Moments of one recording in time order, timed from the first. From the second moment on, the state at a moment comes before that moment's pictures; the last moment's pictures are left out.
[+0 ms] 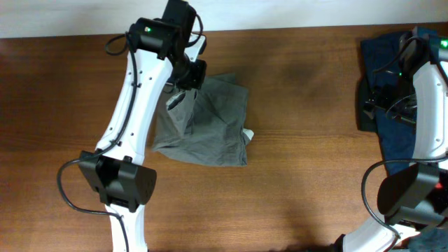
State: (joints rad) left arm -0.33 2.15 2.36 -1.49 0.07 -0.02; right arm -0.29 1.88 1.91 -1.63 0.24 0.33
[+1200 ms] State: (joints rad) left arm -0.39 2.15 2.36 -1.49 0.15 -0.04; right arm -0.29 1.88 1.91 -1.63 0.24 0.33
